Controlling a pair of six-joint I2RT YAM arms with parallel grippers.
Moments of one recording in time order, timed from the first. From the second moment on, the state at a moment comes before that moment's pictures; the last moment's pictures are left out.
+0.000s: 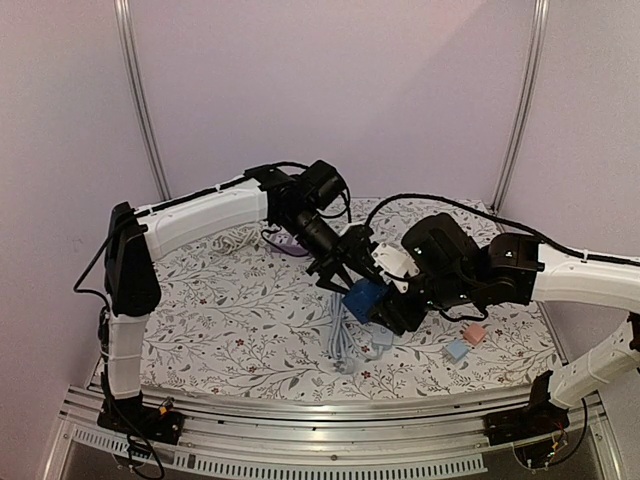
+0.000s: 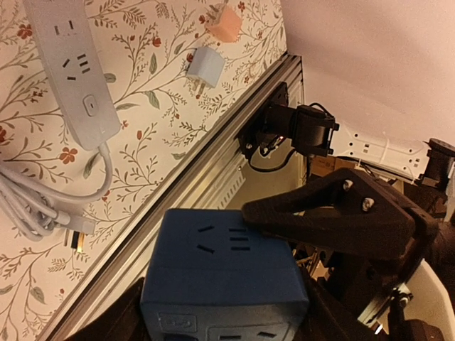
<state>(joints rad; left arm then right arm) -0.87 2.12 2.01 -1.00 0.85 -0.63 1.09 1.34 1.12 -0.61 0.14 0.11</state>
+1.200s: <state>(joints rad) -0.86 2.03 1.88 -0.93 0.85 -0.63 1.11 1.34 1.12 -0.59 0.24 0.18</state>
